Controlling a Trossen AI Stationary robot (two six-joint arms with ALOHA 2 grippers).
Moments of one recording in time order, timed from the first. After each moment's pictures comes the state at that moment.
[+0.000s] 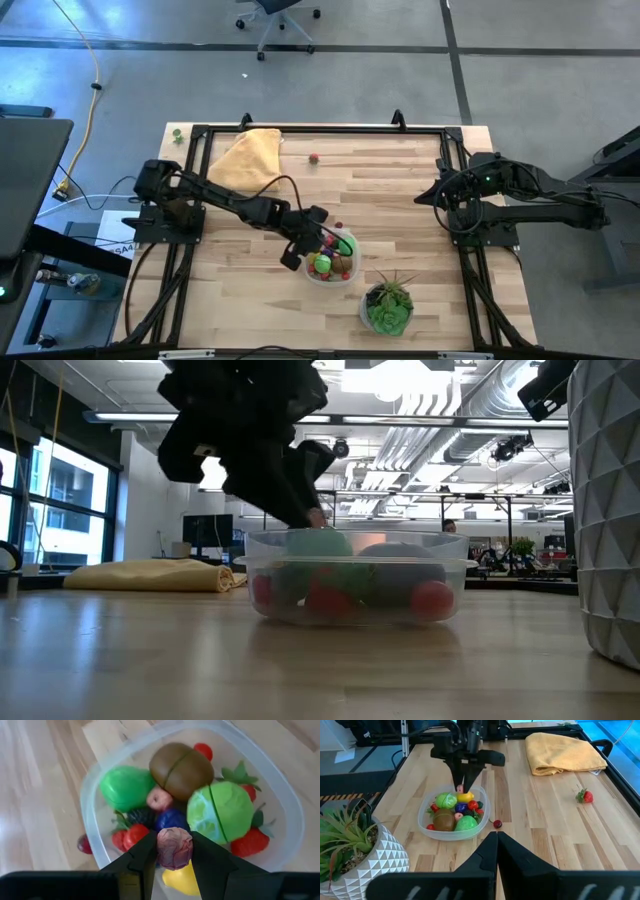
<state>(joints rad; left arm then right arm) -0.03 1.76 1.07 -0.20 0.08 0.41 -0.15 0.50 0.74 -0.72 -0.21 -0.04</state>
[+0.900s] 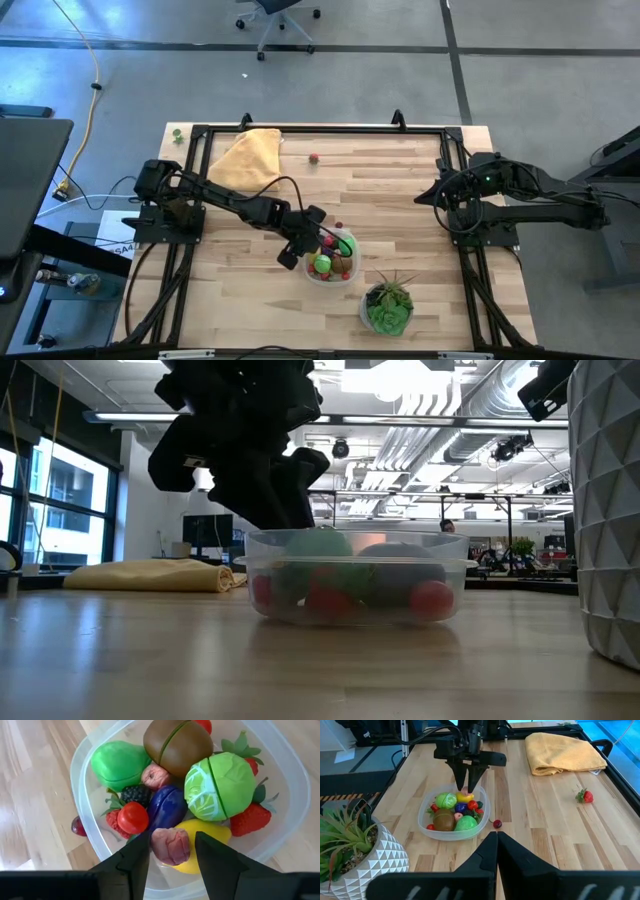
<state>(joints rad) -0.03 1.76 1.07 -0.27 0.06 0.44 -0.15 0.50 0.74 -0.72 -0.21 -0.04</state>
